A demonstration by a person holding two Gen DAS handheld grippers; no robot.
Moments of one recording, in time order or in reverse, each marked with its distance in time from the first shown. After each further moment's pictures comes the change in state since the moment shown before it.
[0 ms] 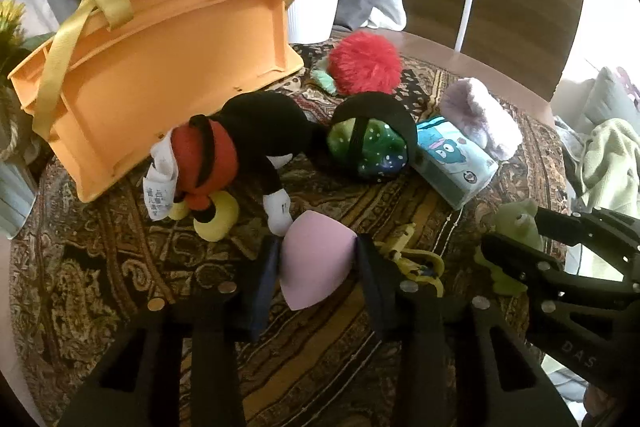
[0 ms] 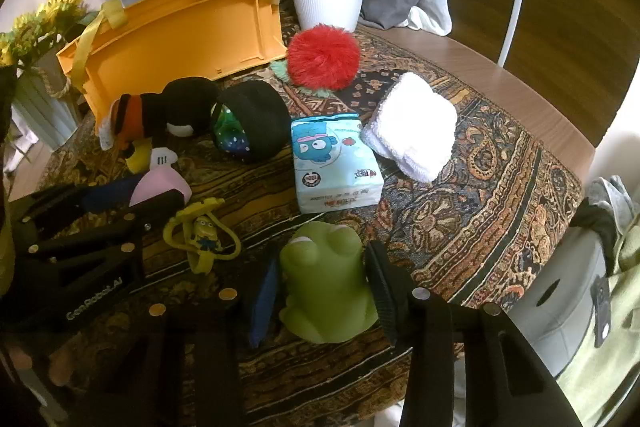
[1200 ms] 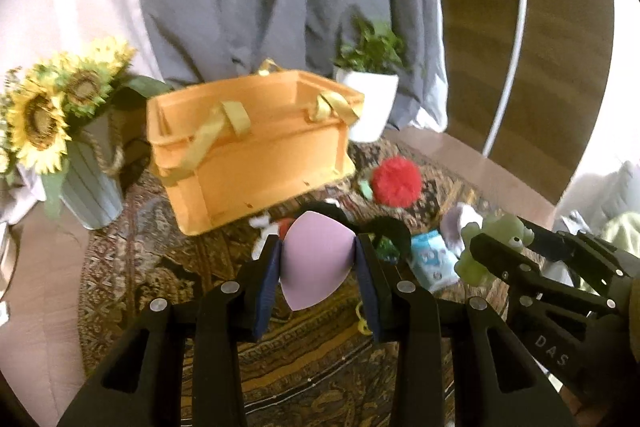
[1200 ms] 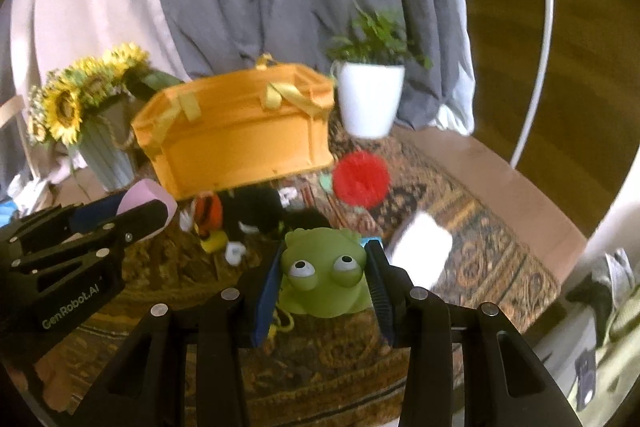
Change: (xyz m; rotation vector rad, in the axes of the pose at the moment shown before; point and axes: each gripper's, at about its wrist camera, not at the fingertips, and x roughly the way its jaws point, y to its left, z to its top) left arm -0.129 0.007 0.024 -0.215 -0.251 0.173; right arm -0.089 0.012 0.045 -0.127 -0.256 0.101
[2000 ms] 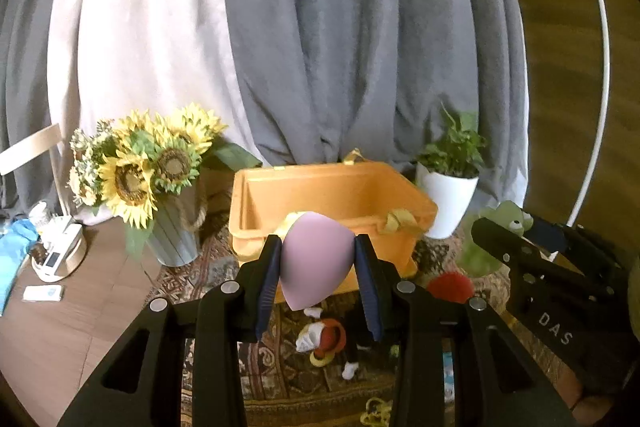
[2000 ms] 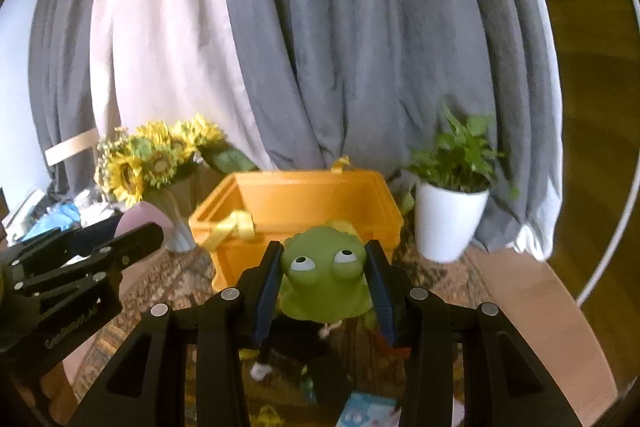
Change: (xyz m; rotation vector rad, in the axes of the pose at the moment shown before) left arm -0.023 -0.019 0.065 -0.168 -0.204 0.348; right arm 0.019 -0.022 0.110 -0.179 -0.229 0.346
